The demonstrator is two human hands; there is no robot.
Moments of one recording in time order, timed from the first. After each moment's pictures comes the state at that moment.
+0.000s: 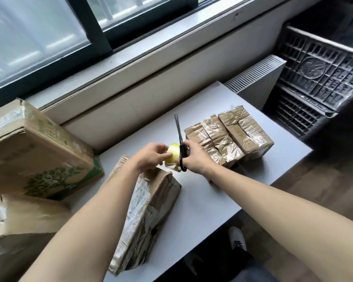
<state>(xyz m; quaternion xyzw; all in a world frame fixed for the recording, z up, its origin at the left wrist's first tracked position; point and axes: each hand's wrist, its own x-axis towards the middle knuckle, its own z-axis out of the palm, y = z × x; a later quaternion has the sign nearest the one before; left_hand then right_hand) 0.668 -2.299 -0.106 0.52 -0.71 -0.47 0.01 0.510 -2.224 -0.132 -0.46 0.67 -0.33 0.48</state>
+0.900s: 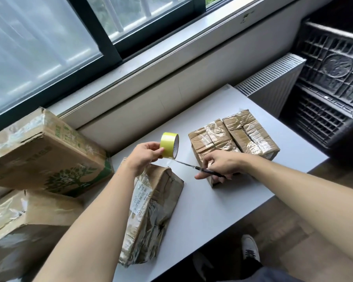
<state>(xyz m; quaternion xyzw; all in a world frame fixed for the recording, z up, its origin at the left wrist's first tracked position) 0.669 -2.296 -0.091 0.61 -0.54 -0.55 0.17 0.417 -2.209 -0.106 -0.55 0.57 -0.07 0.60</state>
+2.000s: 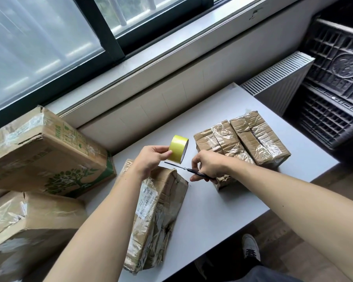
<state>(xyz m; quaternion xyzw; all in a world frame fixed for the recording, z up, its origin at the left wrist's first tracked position) 0.670 -2.304 -0.104 0.61 -0.53 -0.56 0.18 0.460 -2.245 -0.122 -0.61 0.56 -0.04 0.56</state>
